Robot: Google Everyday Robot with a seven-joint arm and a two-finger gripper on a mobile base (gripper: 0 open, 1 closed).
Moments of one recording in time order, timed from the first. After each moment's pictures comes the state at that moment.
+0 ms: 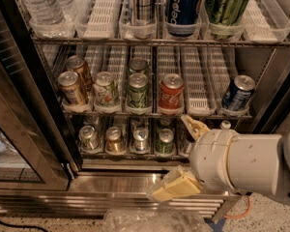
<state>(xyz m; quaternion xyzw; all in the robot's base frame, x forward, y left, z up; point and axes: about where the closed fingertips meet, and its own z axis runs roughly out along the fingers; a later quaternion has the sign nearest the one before) 0.378 -0.055 0.850 -0.50 0.74 0.13 0.42</state>
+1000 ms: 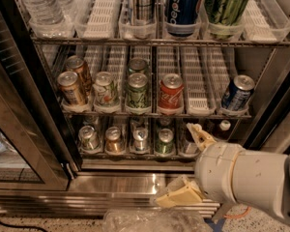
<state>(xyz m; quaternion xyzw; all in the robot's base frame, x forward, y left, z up) 0.373 -0.061 0.831 -0.49 0.74 0.13 0.44</state>
